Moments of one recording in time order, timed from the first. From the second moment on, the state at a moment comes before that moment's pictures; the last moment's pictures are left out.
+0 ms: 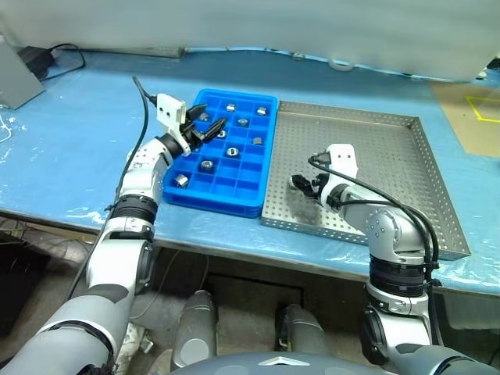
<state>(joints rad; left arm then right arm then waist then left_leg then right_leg) -0.91 0.28 0.14 0.84 -0.24 -0.14 -0.78 -0.48 -0.18 -0.15 -0.30 0.29 1.24 0.08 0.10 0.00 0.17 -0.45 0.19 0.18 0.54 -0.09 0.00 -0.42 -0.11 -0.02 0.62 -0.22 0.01</state>
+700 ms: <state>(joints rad) -0.88 0.28 0.14 0.85 -0.23 -0.15 -0.77 -0.50 -0.11 -0.06 0.05 0.18 0.80 0.07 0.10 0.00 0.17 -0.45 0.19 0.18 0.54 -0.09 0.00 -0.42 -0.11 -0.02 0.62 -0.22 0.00</state>
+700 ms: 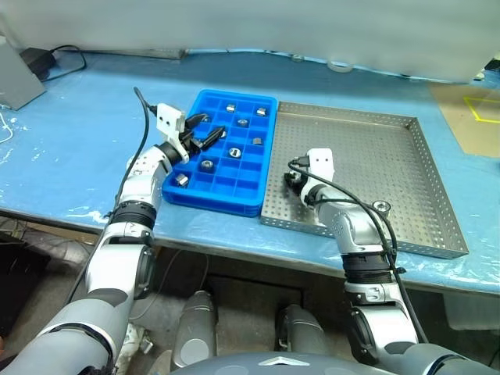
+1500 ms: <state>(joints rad) -0.87 0.37 0.25 0.81 -0.27 -0.12 -0.58 -0.73 -0.08 0.17 0.16 0.33 0.68 0.54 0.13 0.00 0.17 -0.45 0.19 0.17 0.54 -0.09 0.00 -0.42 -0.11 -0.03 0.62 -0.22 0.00</state>
